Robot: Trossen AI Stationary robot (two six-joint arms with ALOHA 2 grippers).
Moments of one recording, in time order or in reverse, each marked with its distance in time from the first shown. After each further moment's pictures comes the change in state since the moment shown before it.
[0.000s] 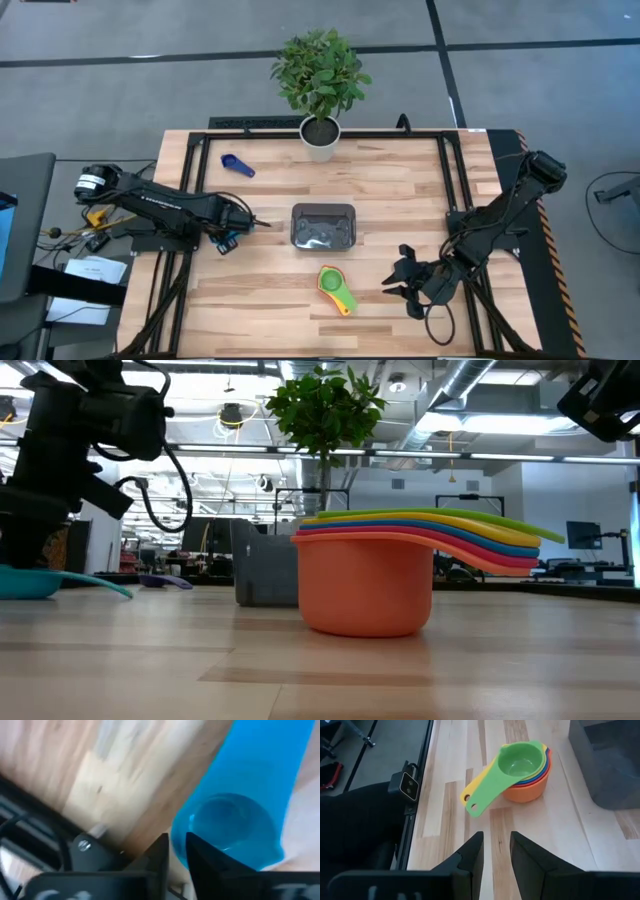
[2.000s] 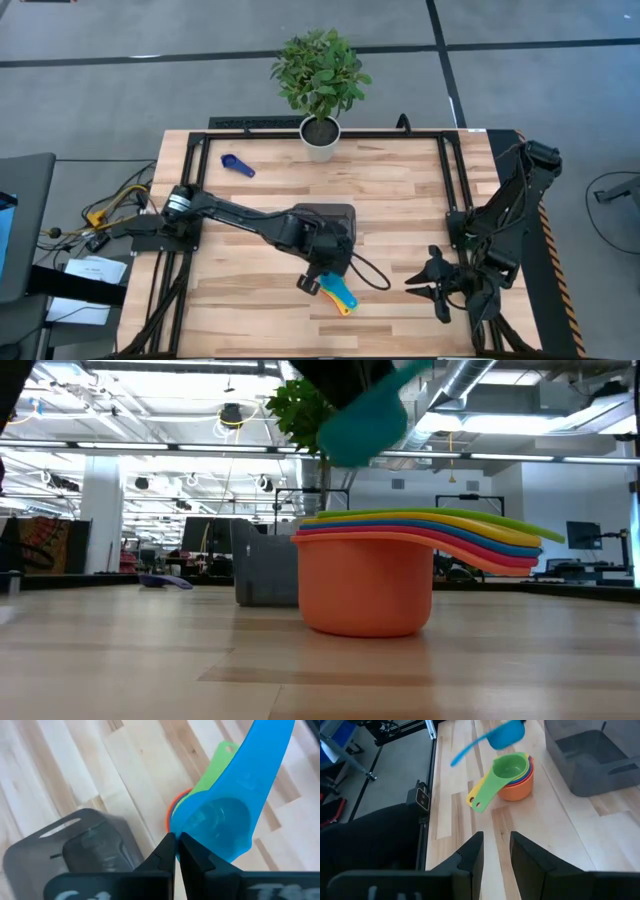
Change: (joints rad) left arm -0.184 0.780 1.275 0.191 0.044 0.972; right arm 0.282 -0.132 0.000 -0.208 0.326 0.309
